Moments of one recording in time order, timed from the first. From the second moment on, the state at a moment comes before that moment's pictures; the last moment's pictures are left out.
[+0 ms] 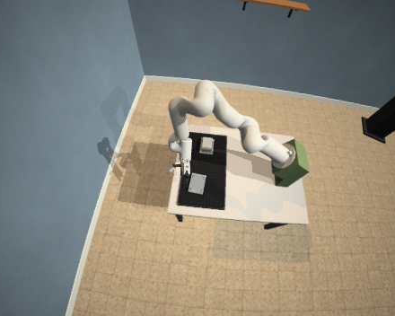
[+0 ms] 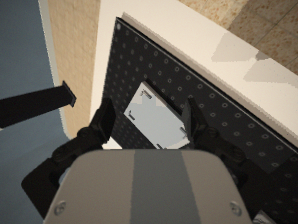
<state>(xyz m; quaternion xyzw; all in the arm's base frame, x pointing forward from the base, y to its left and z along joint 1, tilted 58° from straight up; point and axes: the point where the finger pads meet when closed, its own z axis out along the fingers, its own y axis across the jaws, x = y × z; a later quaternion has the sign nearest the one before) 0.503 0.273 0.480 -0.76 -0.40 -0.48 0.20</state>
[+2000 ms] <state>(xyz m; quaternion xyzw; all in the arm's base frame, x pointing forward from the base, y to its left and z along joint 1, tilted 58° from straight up) 0.530 0.069 0.419 -0.86 0.11 -0.40 0.30</state>
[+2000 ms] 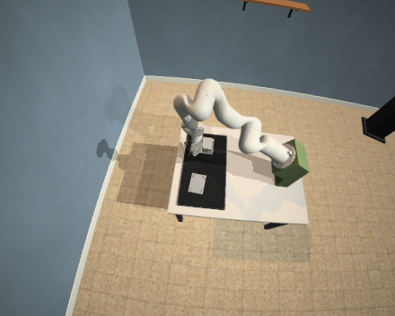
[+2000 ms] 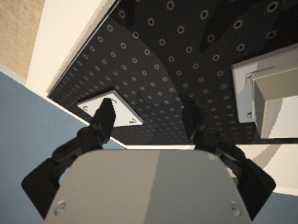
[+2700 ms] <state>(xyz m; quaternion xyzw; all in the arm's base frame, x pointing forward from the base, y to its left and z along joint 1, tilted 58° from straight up) 0.519 -0.005 0.397 -0.82 0.30 -0.37 0.33</state>
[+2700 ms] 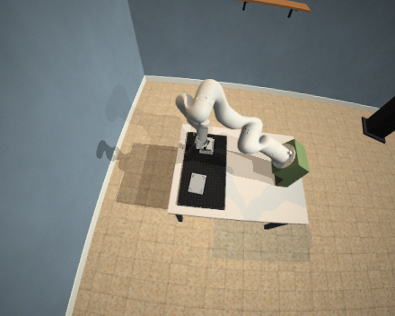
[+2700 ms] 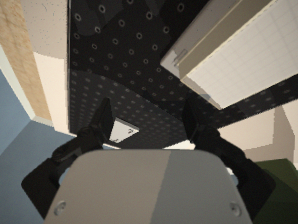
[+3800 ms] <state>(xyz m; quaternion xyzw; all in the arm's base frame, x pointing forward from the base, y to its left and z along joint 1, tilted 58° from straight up) 0.482 -0.109 0.364 -0.67 0.56 -0.31 0.37</state>
